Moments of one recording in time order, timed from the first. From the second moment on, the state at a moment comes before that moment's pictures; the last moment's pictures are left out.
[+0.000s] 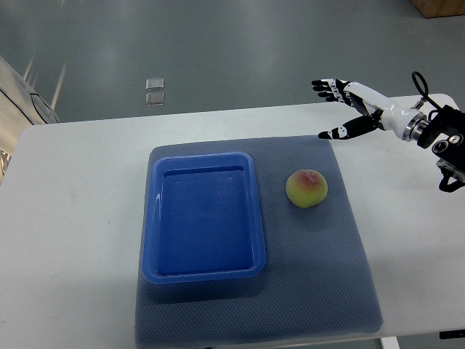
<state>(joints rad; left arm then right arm) -0.01 0.00 0.02 -0.15 0.00 0.02 0.08 0.91 -0.49 0.34 0.69 -1.01 0.22 0.58</state>
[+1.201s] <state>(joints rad) -0.01 0.00 0.02 -0.15 0.00 0.02 0.08 1.10 -0.50 0.02 0.88 -1.62 0.25 0.61</state>
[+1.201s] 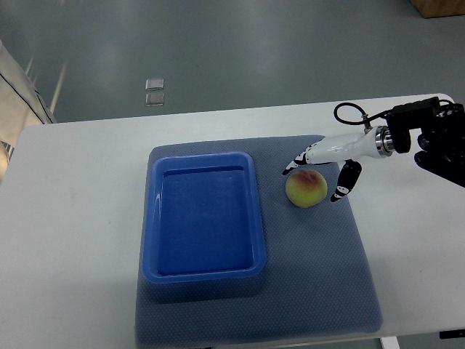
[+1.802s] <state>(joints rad) -0.01 0.00 0.02 -0.15 0.00 0.02 0.08 1.06 -0.47 0.02 0.86 -1.61 0.18 0.60</state>
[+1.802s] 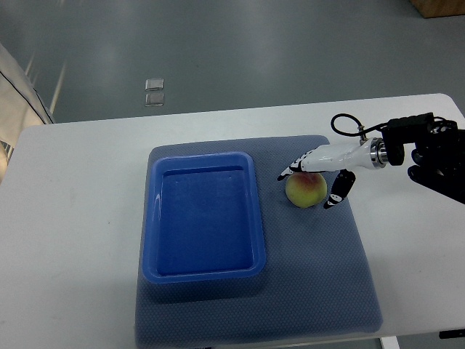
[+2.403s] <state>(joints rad) -0.01 0.00 0.03 -0.15 0.00 0.02 0.08 1.07 -0.46 0.03 0.84 -1.58 0.17 0.61</state>
